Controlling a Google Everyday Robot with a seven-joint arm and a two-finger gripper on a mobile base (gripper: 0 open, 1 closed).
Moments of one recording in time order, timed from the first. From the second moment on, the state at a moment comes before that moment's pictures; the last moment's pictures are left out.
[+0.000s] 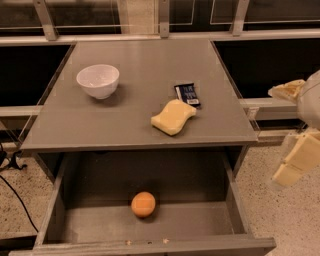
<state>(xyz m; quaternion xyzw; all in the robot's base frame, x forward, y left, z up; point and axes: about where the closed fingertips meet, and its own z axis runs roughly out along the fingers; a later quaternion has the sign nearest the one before) 0.401 -0.200 0.948 -0.59 0.77 0.04 0.23</state>
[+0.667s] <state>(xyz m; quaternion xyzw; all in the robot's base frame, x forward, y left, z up) 0.401 -0.188 0.930 -0.59 0.76 0.07 0.26</state>
